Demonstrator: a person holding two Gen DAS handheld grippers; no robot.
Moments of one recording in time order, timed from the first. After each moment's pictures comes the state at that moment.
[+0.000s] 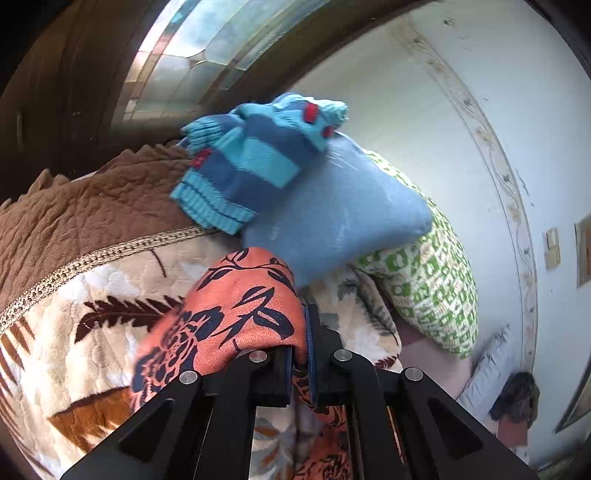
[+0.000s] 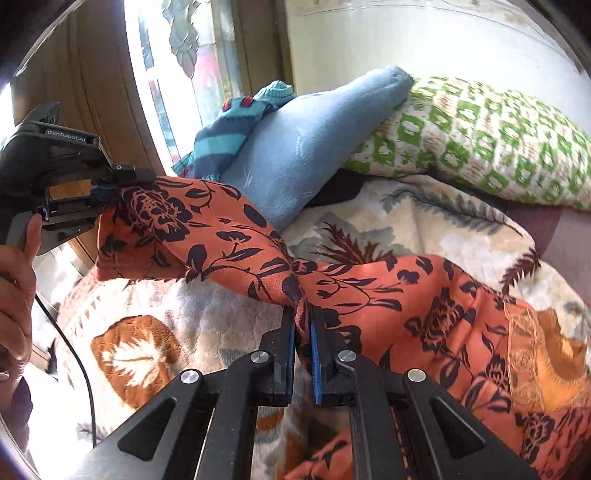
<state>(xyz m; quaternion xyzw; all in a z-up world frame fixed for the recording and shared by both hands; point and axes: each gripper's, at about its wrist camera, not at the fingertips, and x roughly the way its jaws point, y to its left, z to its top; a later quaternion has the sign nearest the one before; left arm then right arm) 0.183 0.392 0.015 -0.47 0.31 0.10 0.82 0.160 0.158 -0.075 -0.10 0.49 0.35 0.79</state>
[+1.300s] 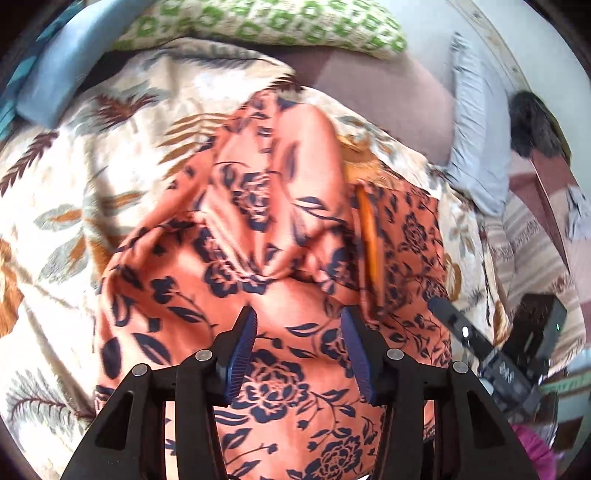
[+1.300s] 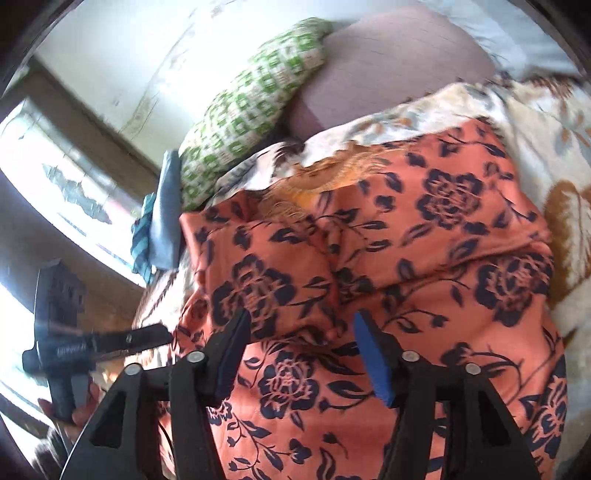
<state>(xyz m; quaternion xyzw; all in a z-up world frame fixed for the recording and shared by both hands) 0.184 0.084 -0.005 -0.23 0.55 -0.09 0.80 0.101 -0.203 -0.047 0.17 0.53 0.20 0.80</state>
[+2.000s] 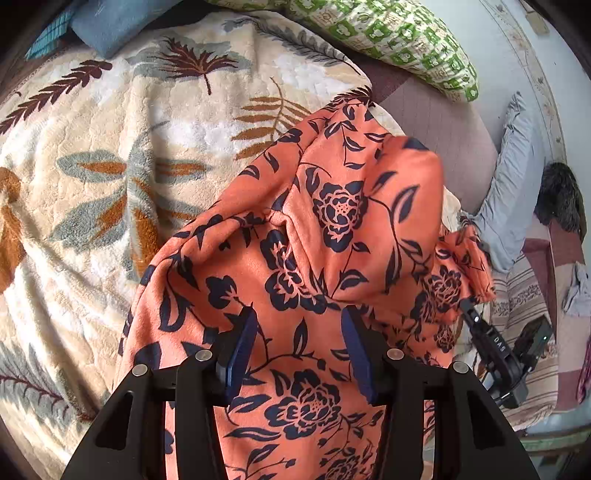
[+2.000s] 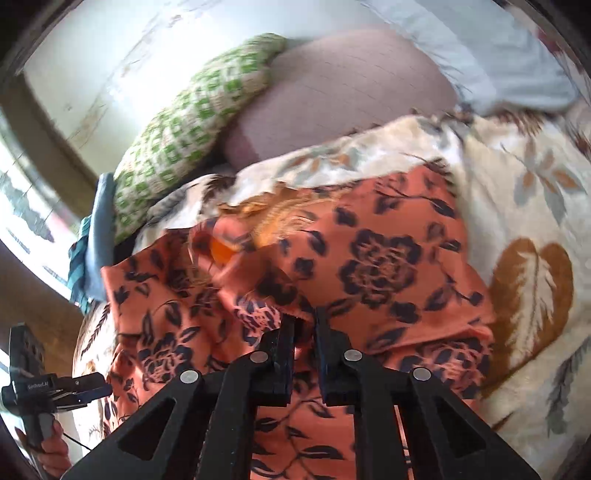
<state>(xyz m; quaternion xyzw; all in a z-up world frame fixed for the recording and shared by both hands) 0.194 0.133 -0.043 -0.33 0.56 -0.04 0.76 0.161 -0.266 -0.065 0.16 0.54 0.06 0.83</state>
